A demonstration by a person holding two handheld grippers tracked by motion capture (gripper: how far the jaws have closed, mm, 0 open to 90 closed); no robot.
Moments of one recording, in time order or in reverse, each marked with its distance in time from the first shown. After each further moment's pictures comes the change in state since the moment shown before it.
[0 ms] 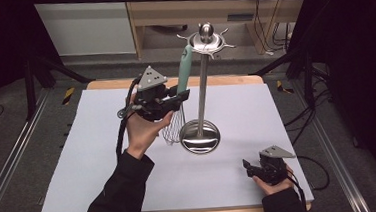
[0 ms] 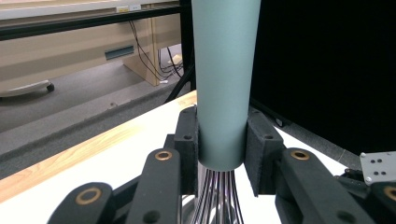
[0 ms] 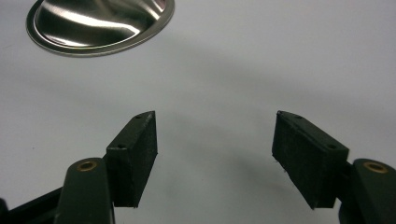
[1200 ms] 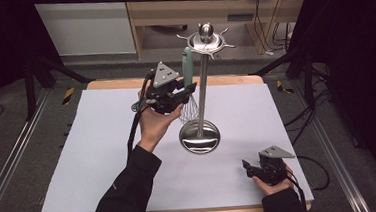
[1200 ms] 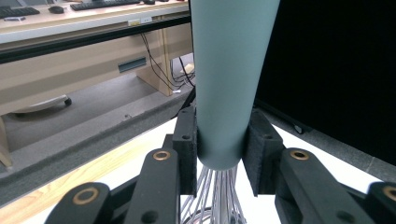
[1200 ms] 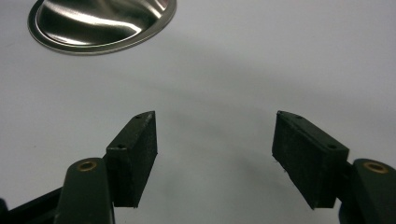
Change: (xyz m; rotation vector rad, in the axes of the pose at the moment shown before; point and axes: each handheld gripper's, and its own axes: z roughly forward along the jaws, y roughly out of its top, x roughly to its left) left arm 0.003 -0.001 0.035 -0.036 0.055 0.059; right arm 0.001 -0.001 0.001 0.002 -0.003 -0.004
